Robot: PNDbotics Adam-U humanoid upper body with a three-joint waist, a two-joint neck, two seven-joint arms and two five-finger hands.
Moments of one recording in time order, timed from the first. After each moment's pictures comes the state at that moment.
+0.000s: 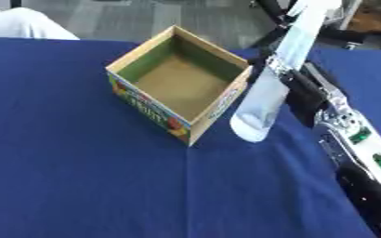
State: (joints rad) left arm -0.28 0.40 0.29 -1.94 0.56 -0.07 0.06; right arm -0.57 -0.48 0.17 -1.72 -0.49 0.18 -0.12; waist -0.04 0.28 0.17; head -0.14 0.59
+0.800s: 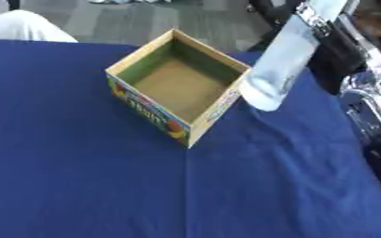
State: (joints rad) left arm -0.29 0.40 0.30 -1.95 0.56 -0.06 0.08; right arm -0.68 -0.63 0.15 -1.80 -0.63 0.16 -0.16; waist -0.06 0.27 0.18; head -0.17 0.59
